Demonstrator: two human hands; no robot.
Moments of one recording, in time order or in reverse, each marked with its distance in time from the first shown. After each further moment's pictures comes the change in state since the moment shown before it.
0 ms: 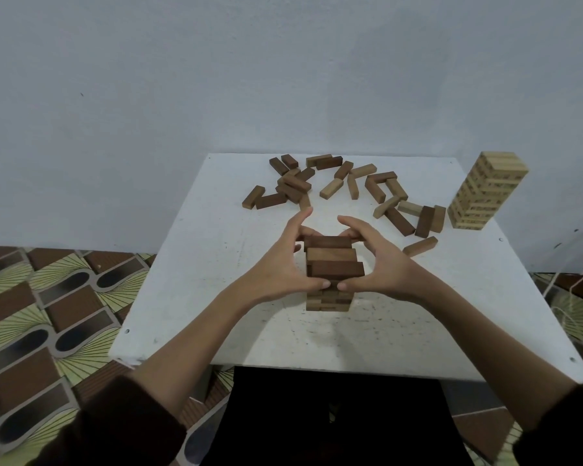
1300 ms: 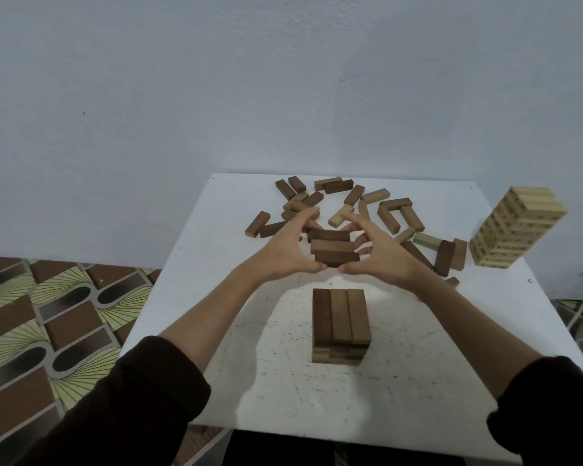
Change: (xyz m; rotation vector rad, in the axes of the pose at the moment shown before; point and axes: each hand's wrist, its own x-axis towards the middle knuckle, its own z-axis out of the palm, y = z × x) left_hand 0.099 -0.029 -0.040 0.079 0.003 0.004; right_hand 0.092 0.016 -0.026 0.126 0.029 0.045
